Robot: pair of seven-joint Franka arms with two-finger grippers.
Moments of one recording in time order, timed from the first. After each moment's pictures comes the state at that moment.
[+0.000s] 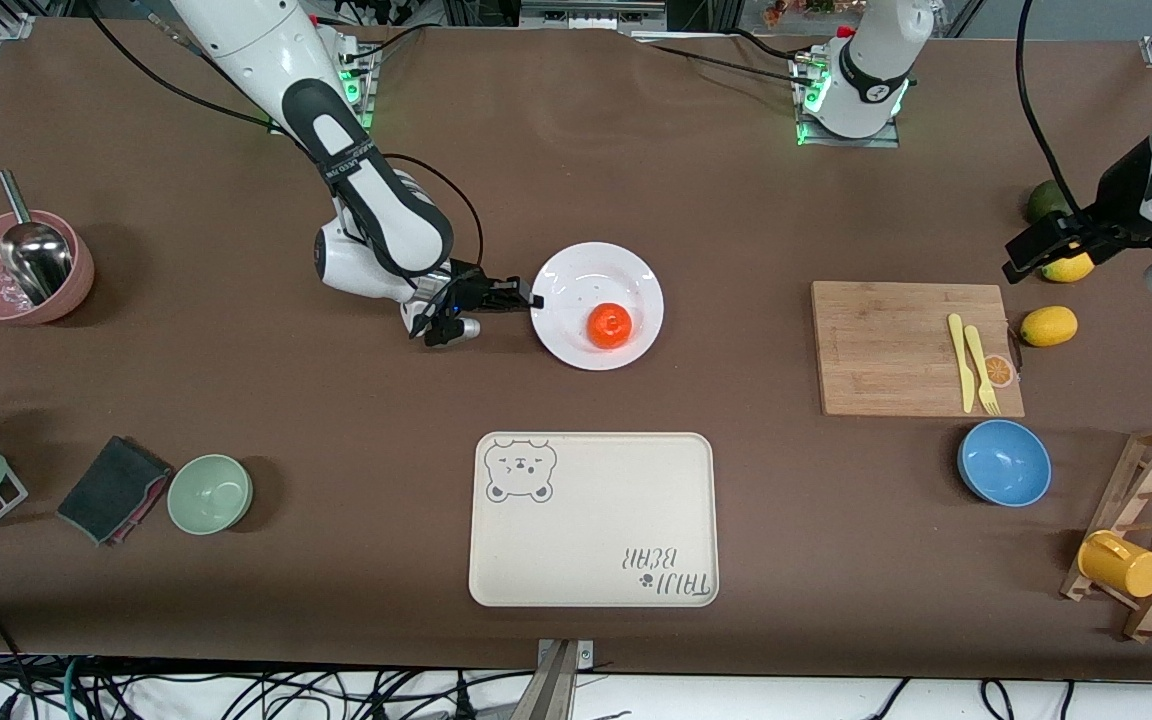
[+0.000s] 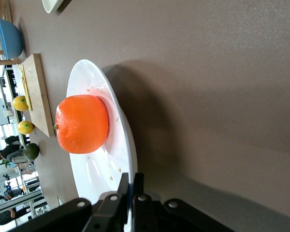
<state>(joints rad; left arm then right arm) -0.02 0.03 -0.04 -1.55 0.01 1.60 -0.31 0.36 0.56 0.26 -2.09 1.51 2.51 -0.76</state>
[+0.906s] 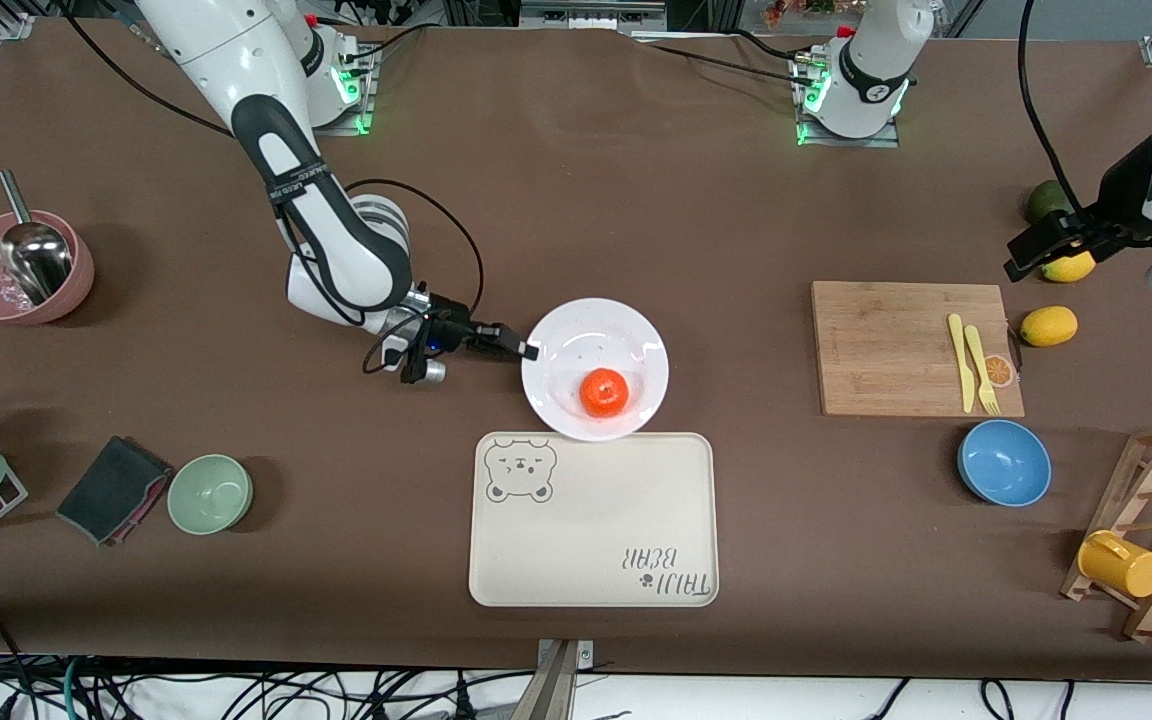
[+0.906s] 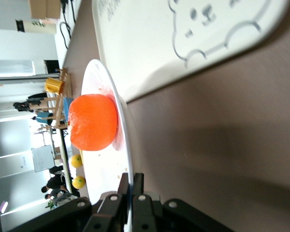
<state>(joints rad) -0.02 0.03 -0.03 -1.55 0.01 1.59 -0.31 0.29 0.61 0.25 -1.88 1.67 2.49 -0.73</state>
